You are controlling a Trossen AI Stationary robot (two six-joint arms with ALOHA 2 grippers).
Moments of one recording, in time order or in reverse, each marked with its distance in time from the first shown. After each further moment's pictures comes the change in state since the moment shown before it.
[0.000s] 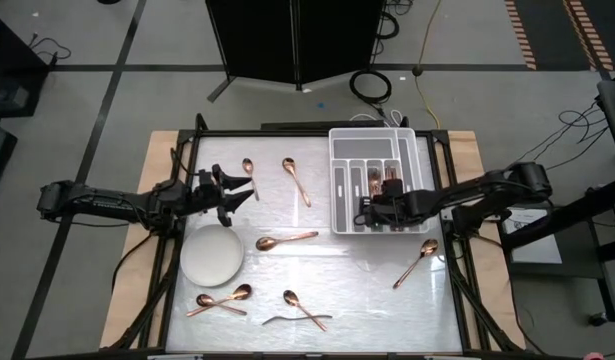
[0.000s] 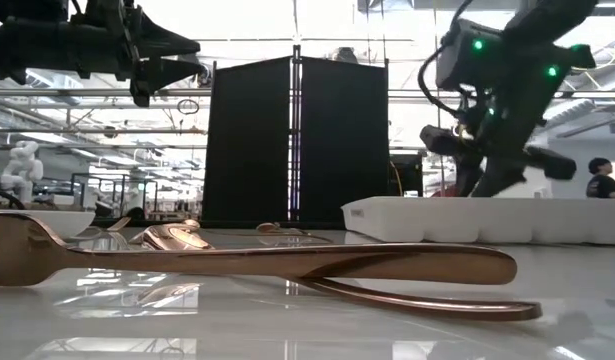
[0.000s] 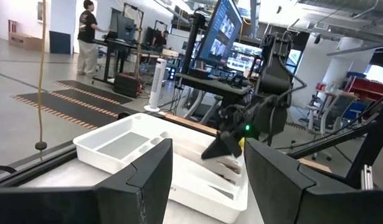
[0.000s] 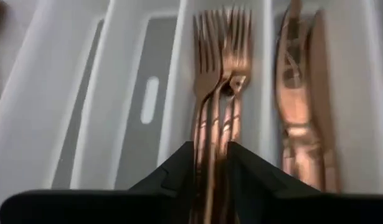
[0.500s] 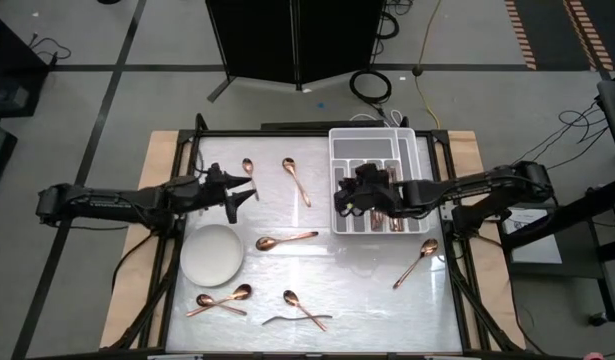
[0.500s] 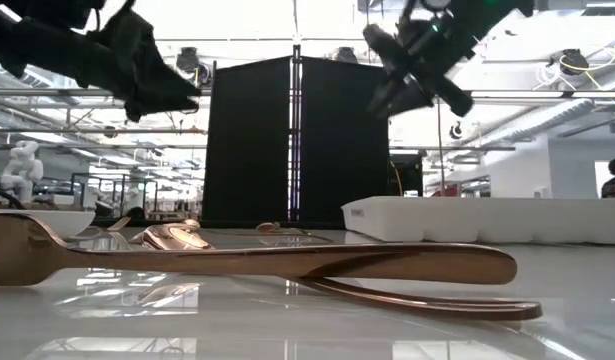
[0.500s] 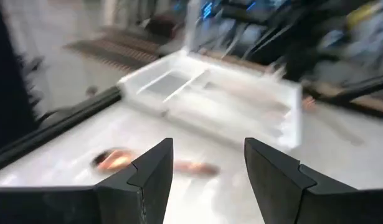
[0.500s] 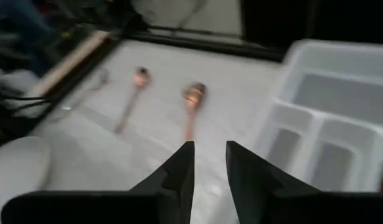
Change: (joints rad) left arm 0.069 0.011 0.098 -0.404 -0.029 0.003; right arm 0.003 -0.015 0.254 0.335 0.052 -0.611
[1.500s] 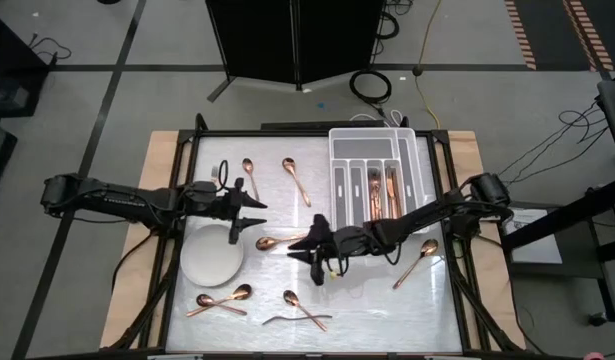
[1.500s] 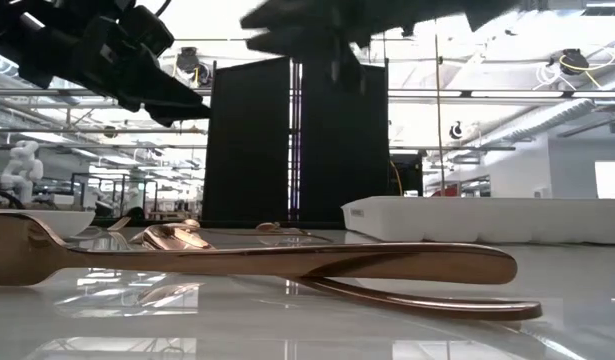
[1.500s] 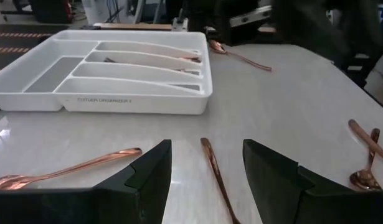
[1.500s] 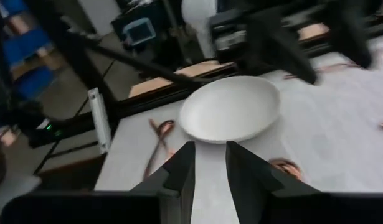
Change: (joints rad) left arm -0.046 0.235 0.022 0.109 0.348 0.215; right arm 0.235 0.389 0.122 0.729 -0.454 -0.467
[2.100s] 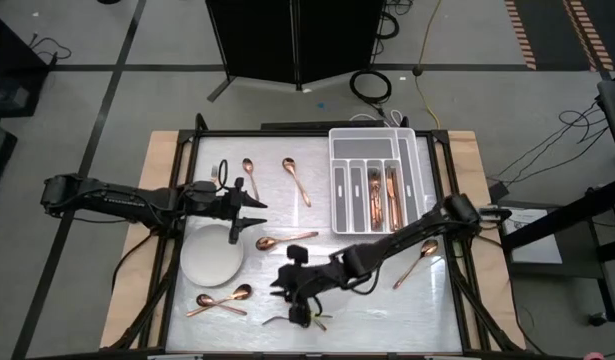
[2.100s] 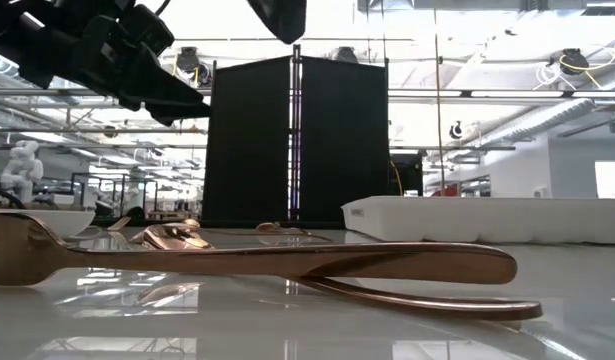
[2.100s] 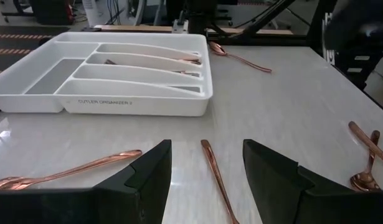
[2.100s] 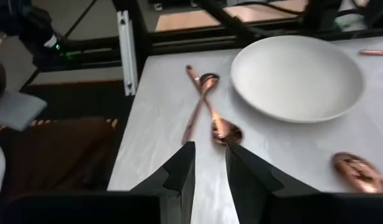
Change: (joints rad) left arm 0.000 -0.001 0.000 0.006 0.000 -0.001; right arm 0.126 0.273 0.583 -0.587 -0.020 -0.097
